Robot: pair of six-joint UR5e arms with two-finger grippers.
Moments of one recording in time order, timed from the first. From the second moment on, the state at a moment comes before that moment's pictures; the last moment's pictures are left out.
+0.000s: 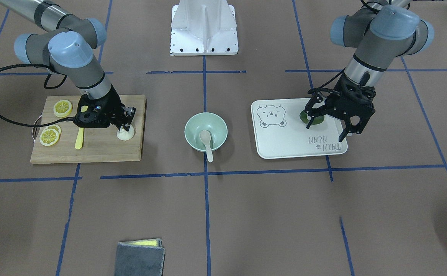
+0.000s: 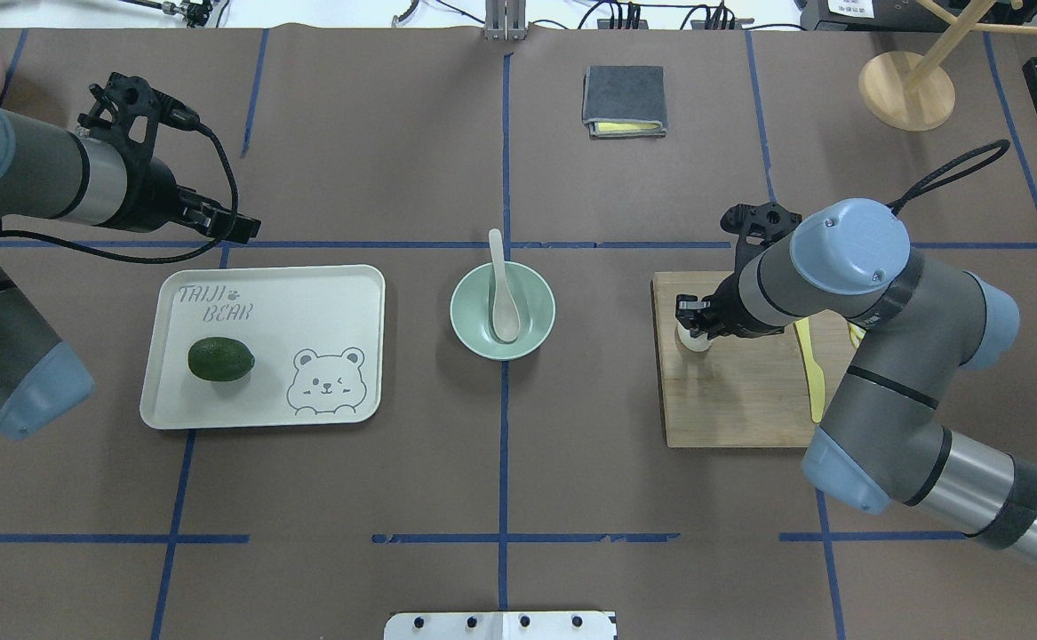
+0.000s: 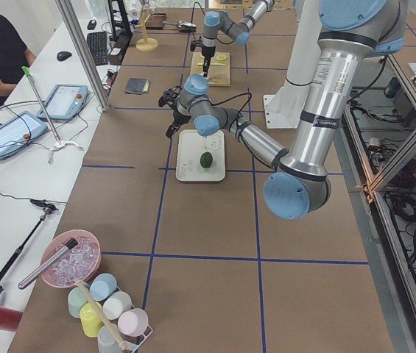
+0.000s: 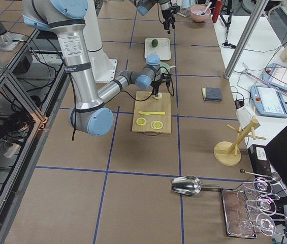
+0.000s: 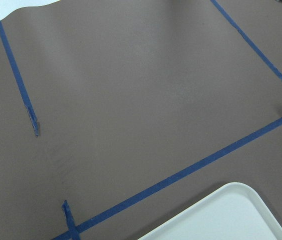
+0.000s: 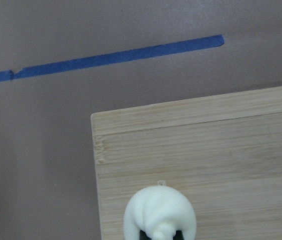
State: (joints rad) left arm -0.84 -1.84 -1.83 -2.07 -1.92 -0.63; right arm 0.63 -1.27 1.77 -1.24 1.92 1.29
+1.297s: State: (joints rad) left arm -0.89 -1.76 -1.90 -2.07 -1.92 -0.62; right arm 0.51 -0.82 1.62 -1.29 1.74 1.64
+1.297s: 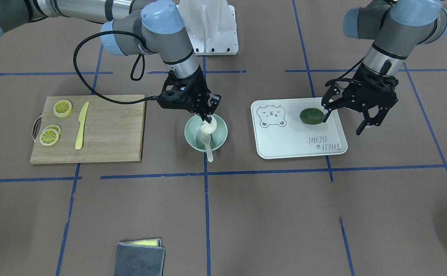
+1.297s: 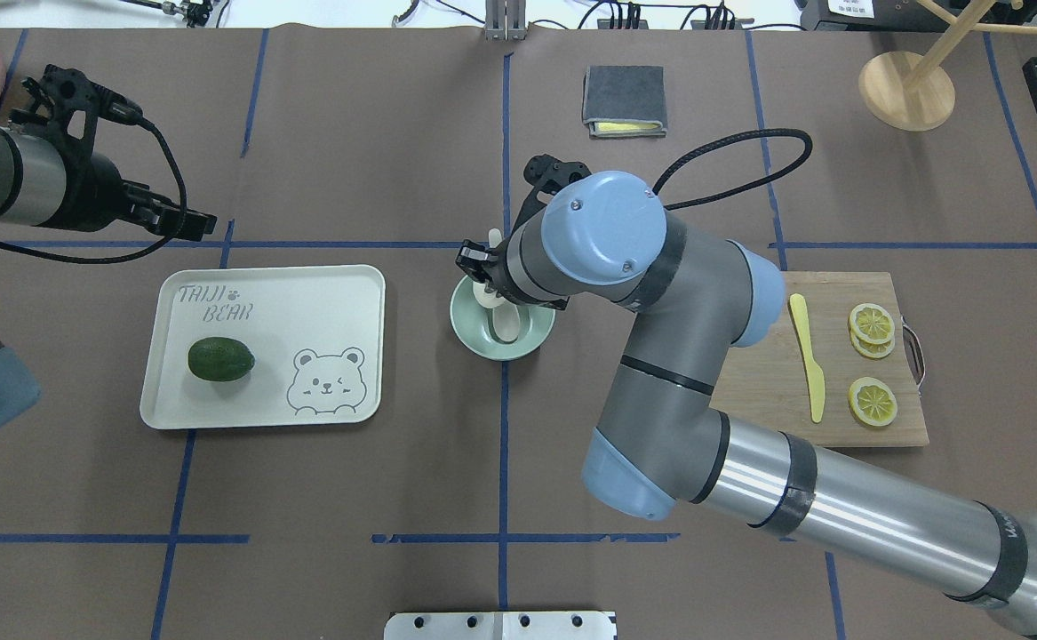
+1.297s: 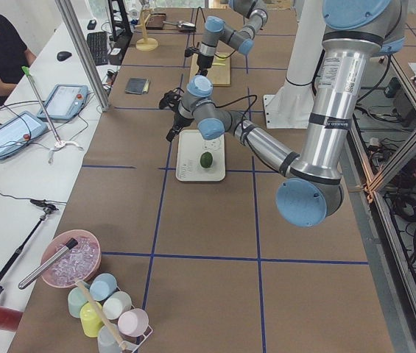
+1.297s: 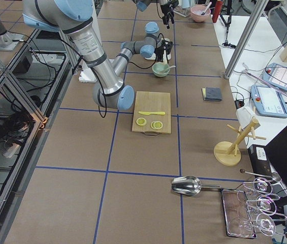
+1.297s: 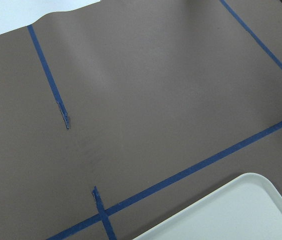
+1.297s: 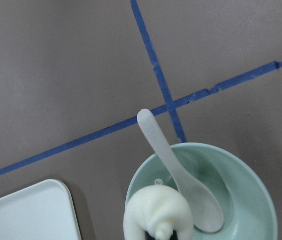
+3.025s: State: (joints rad) left arm -1.10 -1.60 -1.88 -2.08 -2.07 -0.29; right arm 0.88 -1.33 1.93 -1.31 2.11 1.32
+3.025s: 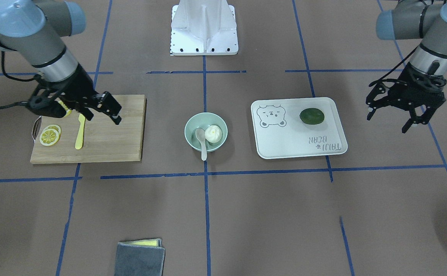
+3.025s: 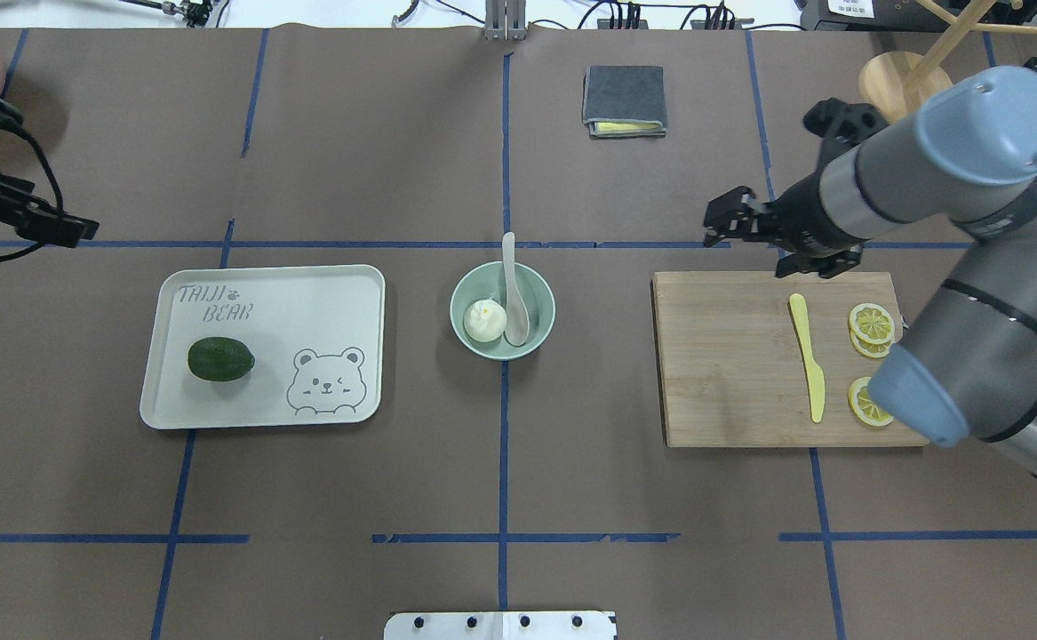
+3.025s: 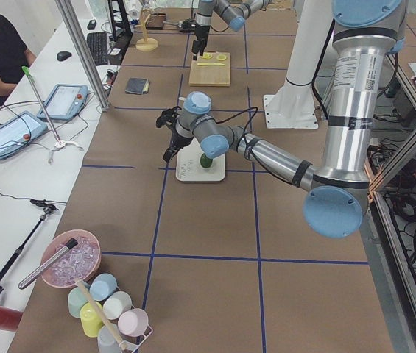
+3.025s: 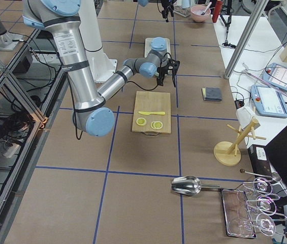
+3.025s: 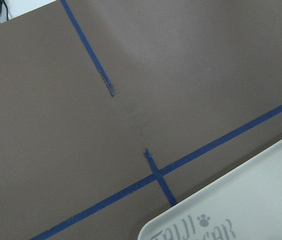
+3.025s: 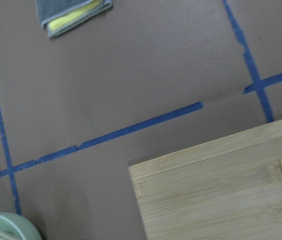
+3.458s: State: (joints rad) left arm -1.42 -1.55 -1.78 -2.02 -2.28 0.08; right arm 1.17 -1.52 1.93 -1.40 2.23 0.77
